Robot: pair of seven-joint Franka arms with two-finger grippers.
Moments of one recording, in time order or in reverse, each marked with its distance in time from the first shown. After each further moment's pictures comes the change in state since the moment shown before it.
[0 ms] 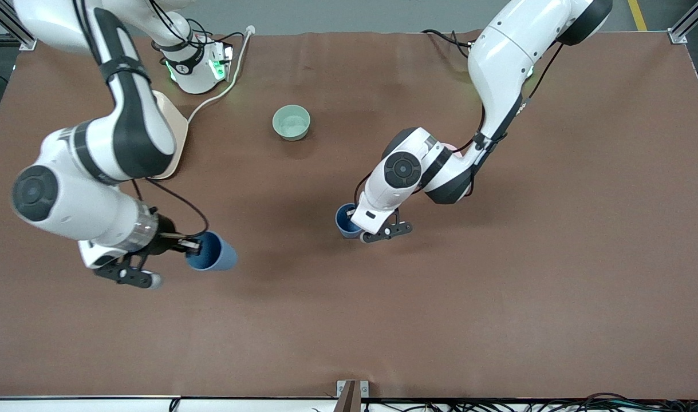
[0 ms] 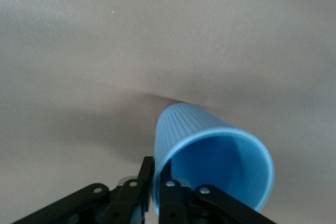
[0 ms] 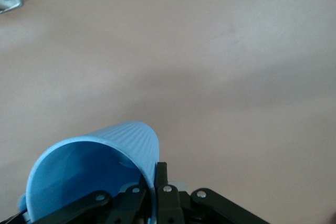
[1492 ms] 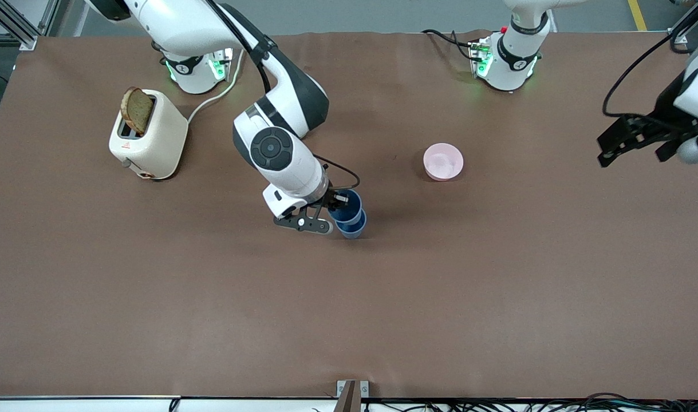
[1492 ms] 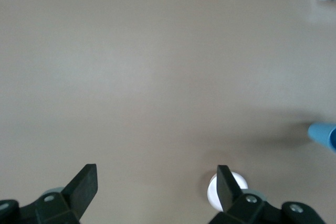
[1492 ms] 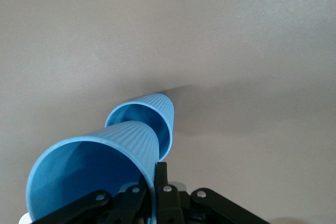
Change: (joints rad) left arm 0.497 -0.705 0.116 0.115 0.010 -0.787 0.786; right arm 0.236 0.124 0.193 -0.046 -0.059 0.208 0.342
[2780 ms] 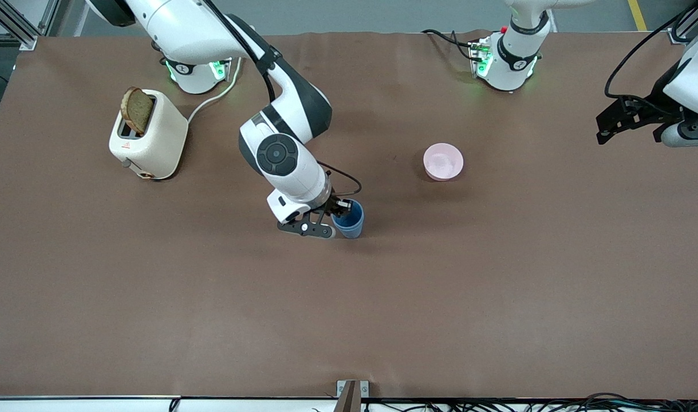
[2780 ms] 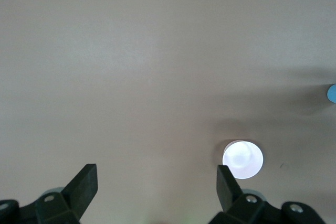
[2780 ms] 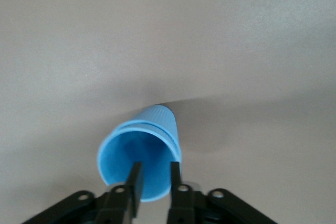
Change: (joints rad) left arm -0.058 -0.066 0.081 -0.116 -0.017 -0.022 0.071; right arm 0.003 0.029 -0.005 0.002 -0.021 0.050 0.001
